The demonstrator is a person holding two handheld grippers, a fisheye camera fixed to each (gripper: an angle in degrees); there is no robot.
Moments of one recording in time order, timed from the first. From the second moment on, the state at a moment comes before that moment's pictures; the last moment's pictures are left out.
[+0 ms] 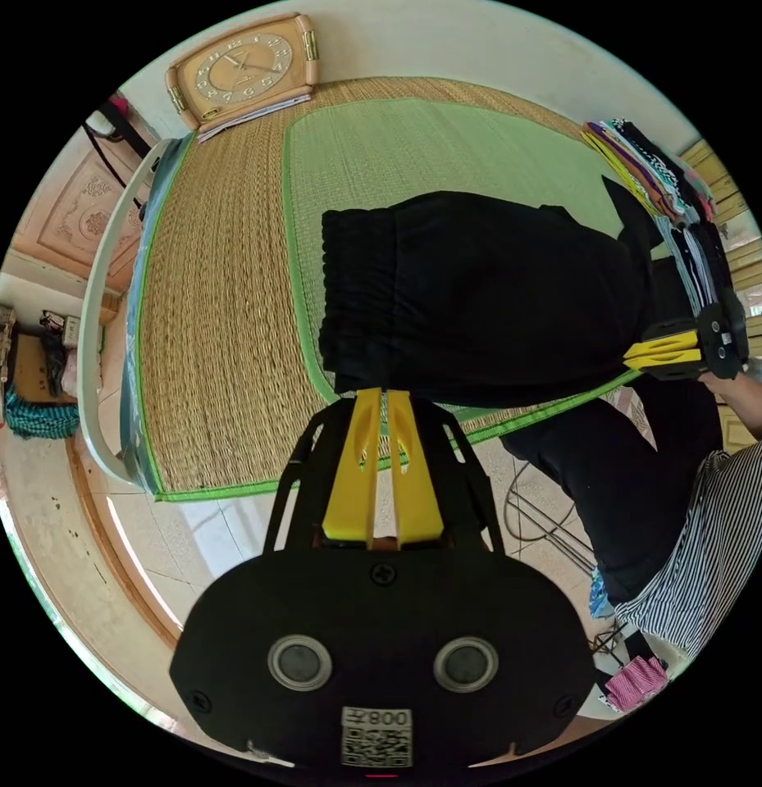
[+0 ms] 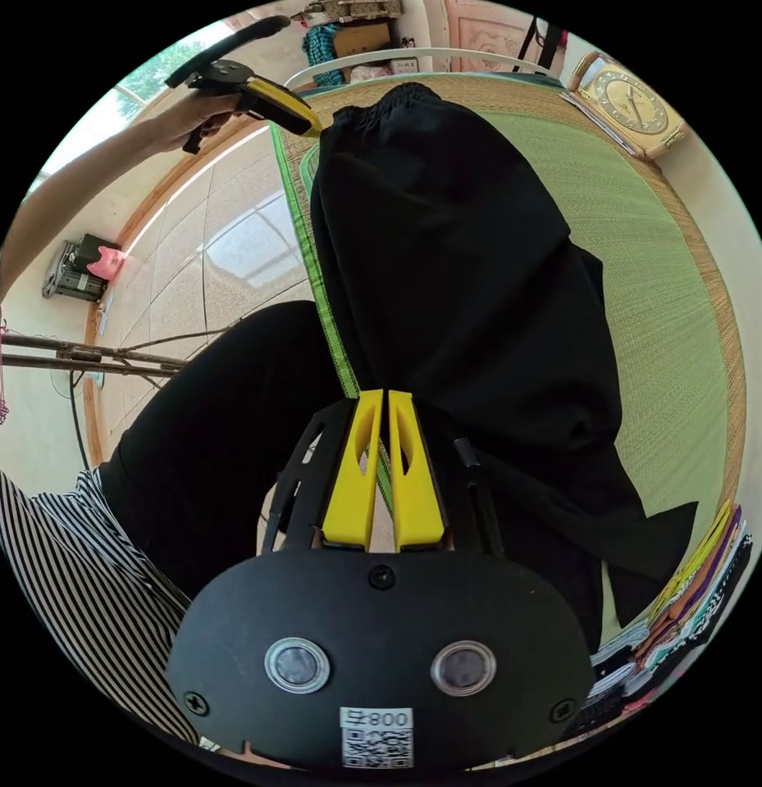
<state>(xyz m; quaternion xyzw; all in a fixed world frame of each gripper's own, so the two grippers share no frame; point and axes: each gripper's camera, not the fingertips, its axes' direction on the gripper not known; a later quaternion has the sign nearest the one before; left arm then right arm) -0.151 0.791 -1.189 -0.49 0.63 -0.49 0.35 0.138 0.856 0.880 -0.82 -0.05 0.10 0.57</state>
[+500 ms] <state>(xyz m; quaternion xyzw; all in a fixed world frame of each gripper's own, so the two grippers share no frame) -0.140 0.699 -1.248 -0.42 0.60 -0.63 0.26 0.193 0.891 0.831 -0.79 -0.04 0.20 0.58</state>
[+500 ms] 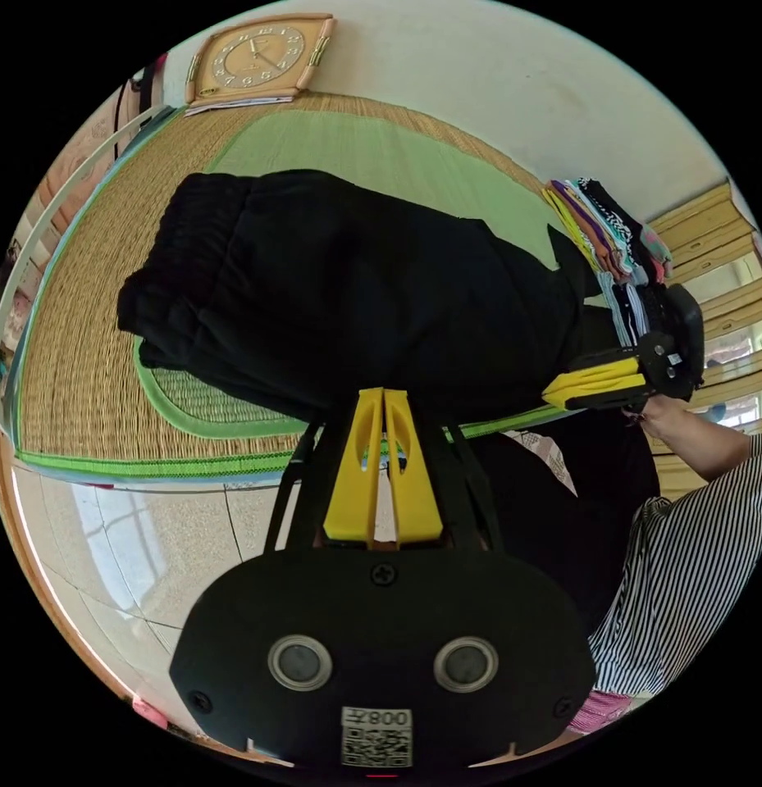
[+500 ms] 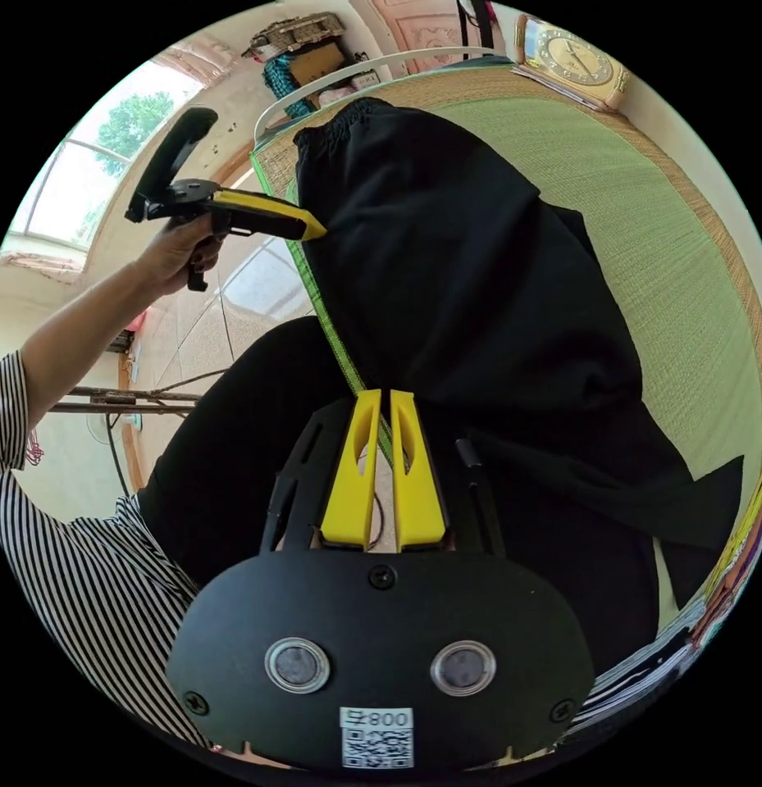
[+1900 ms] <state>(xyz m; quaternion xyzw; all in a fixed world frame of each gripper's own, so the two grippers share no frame) -0.252 0.387 -1.095 -0.25 0.73 -0.53 0.34 0.505 0.923 0.617 -0.71 0.28 0.35 0.54</state>
